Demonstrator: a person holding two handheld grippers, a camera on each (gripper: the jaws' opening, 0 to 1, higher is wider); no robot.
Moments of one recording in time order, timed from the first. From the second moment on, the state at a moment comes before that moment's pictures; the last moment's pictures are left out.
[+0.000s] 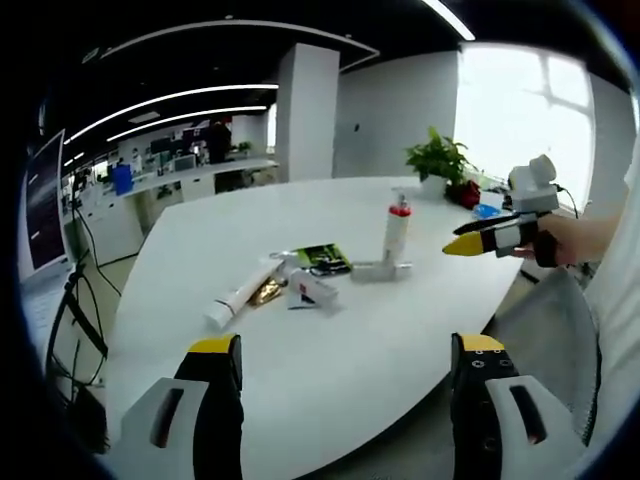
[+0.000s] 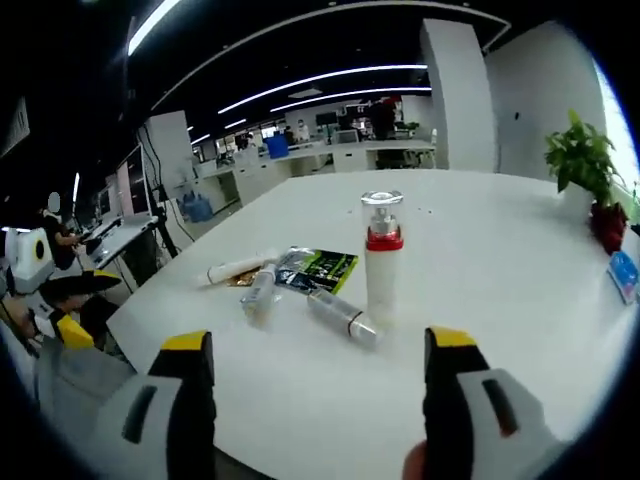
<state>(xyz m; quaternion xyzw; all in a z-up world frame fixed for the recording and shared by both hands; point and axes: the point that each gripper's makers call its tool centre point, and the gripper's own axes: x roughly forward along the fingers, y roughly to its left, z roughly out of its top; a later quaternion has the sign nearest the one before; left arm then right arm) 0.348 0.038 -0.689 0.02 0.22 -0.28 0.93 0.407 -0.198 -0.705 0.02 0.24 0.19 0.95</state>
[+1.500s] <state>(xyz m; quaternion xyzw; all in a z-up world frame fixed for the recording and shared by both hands) 0.340 0.032 -0.687 0.02 0.22 -0.30 0.93 0.378 -0.211 -0.692 0.00 0.20 0.17 0.96</state>
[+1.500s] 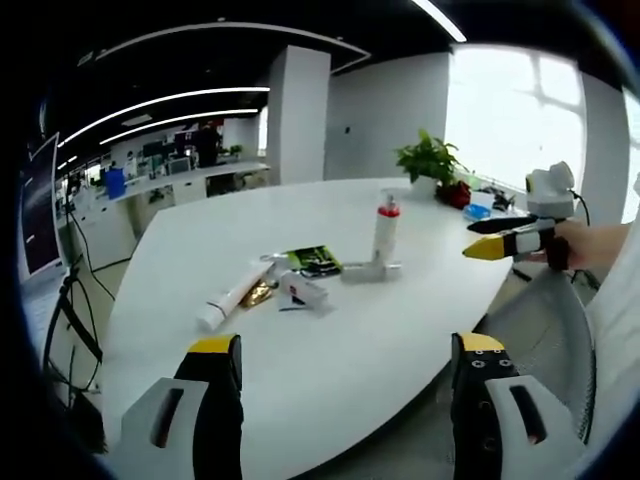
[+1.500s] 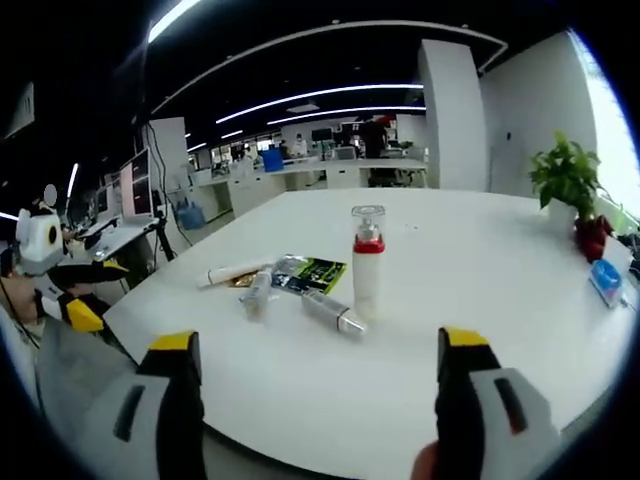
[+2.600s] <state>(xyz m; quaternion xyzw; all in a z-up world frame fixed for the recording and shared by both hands) 0.358 0.017 -0.696 0.06 0.26 -0.30 0.91 0.375 -0.200 -0.694 0.02 0.22 0.21 0.95</state>
